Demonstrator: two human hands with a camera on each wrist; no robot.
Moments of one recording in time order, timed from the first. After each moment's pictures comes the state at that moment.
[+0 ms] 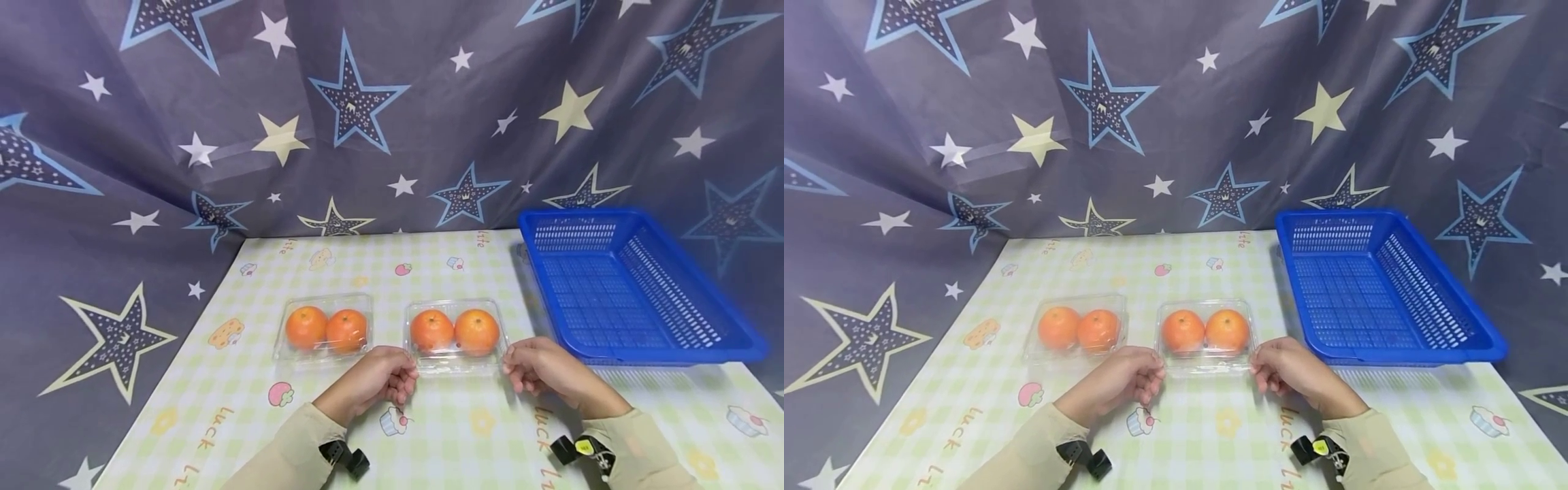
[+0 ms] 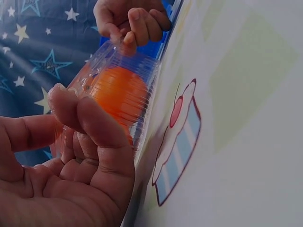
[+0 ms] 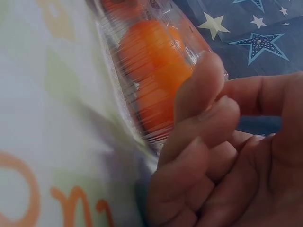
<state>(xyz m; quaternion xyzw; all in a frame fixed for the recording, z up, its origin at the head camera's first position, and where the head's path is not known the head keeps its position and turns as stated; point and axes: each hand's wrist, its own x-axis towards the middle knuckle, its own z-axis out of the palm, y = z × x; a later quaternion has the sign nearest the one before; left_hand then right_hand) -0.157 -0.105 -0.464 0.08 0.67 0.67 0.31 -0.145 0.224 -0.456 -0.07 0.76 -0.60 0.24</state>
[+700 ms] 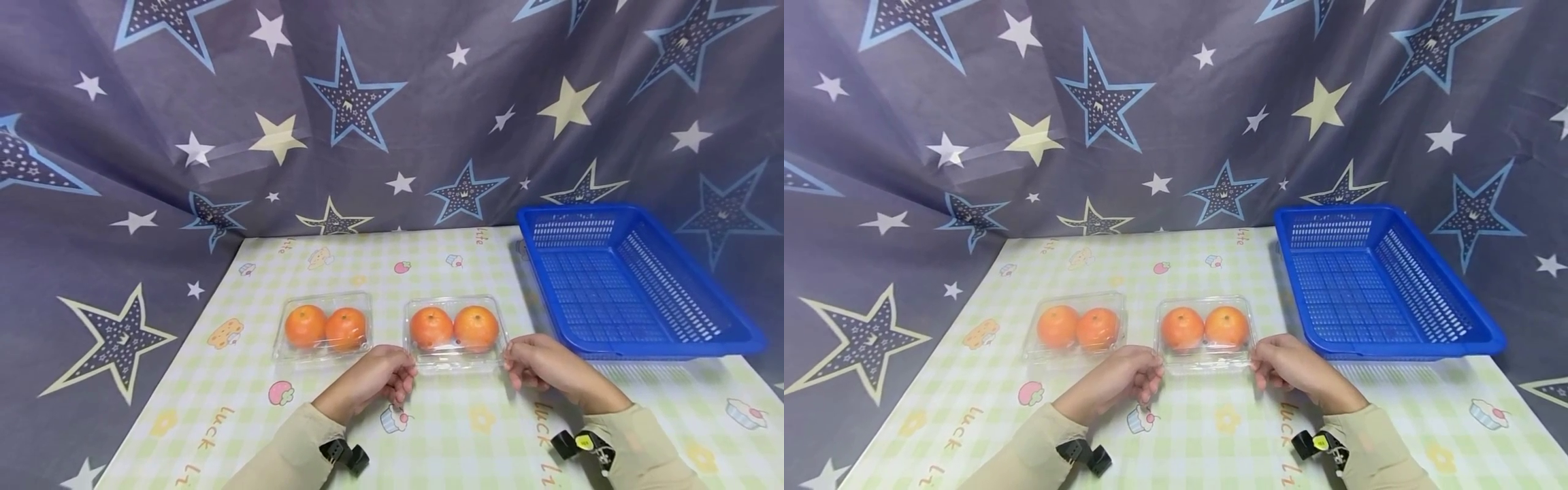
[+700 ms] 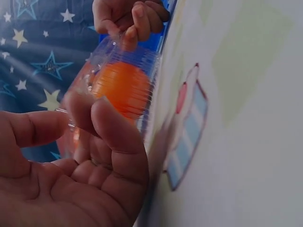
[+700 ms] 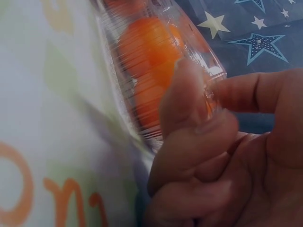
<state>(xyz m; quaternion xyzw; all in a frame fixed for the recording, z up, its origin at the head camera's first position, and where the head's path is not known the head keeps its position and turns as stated) -0.152 -0.103 -0.460 0.08 0.72 0.63 0.29 -0.143 0.224 -0.453 -0.06 0.79 -0.56 0.21</state>
